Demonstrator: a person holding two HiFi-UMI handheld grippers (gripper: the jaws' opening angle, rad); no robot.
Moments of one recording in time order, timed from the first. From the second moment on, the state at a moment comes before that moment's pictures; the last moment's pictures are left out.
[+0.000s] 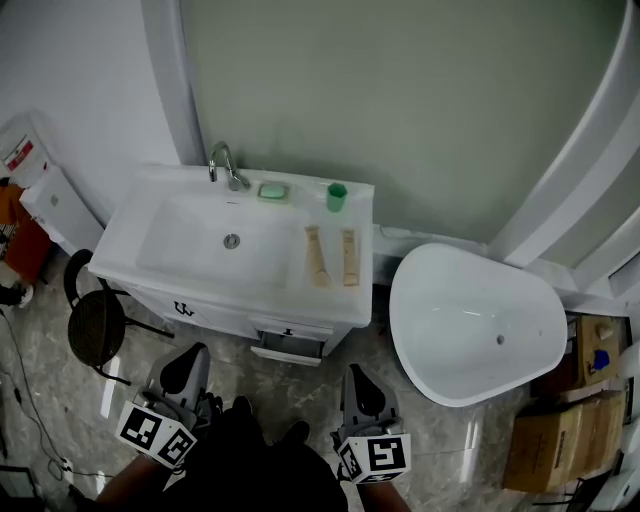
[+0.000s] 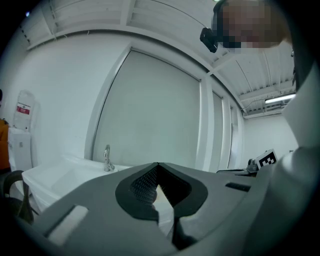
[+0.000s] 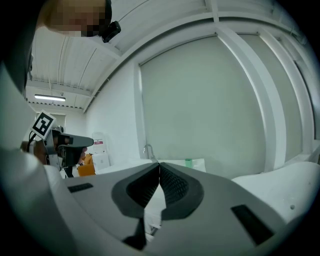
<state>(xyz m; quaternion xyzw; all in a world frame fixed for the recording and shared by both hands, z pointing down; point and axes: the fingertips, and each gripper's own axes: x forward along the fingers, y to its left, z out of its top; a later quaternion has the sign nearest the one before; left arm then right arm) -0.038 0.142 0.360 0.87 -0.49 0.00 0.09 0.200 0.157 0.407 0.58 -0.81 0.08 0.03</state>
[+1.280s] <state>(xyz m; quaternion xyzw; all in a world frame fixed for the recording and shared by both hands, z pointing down) -0.131 -0.104 0.430 0.89 -0.43 0.05 0.14 0.148 -0.067 0.498 0.65 -0.73 0.13 0.16</state>
